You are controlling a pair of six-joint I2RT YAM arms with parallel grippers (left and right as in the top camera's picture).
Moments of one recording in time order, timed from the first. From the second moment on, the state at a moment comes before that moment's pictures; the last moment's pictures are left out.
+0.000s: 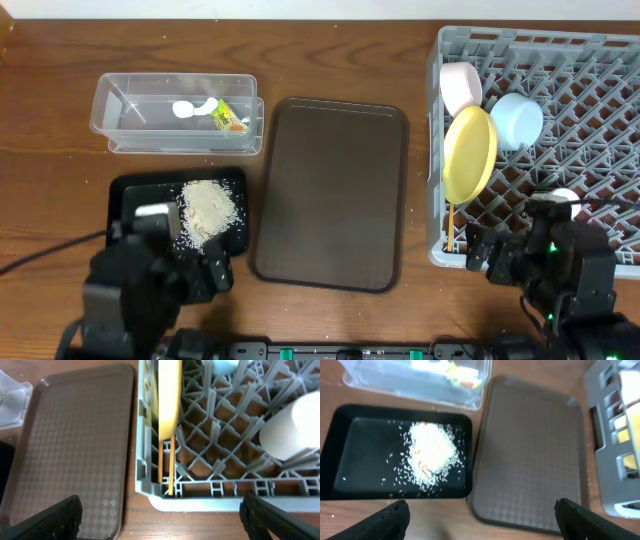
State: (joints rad) left arm -0.17 0.54 1.05 -1.23 0.01 -0.33; right arm 0.12 0.58 0.83 -1.04 -0.05 0.32
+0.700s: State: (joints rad) left arm -0.17 0.47 1.04 -1.23 0.01 -0.33; right arm 0.12 0.58 0.82 -1.07 -0.04 0.34
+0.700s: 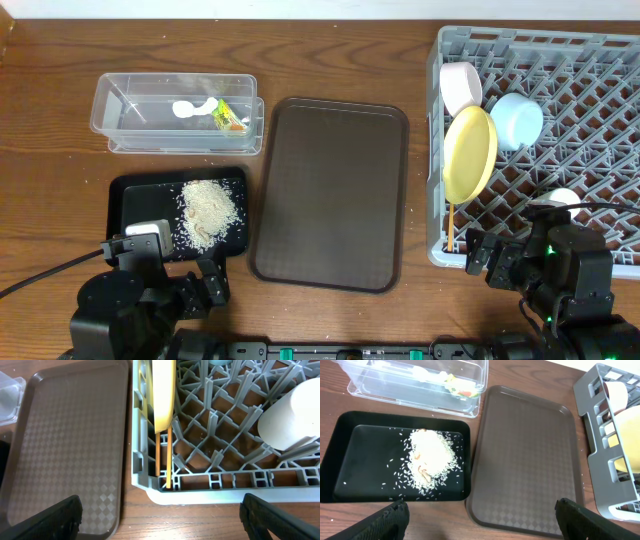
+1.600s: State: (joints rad) left arm -0.17 0.47 1.04 -1.24 0.01 -0.33; right arm 0.12 0.02 0.32 -0.39 -0.01 0.22
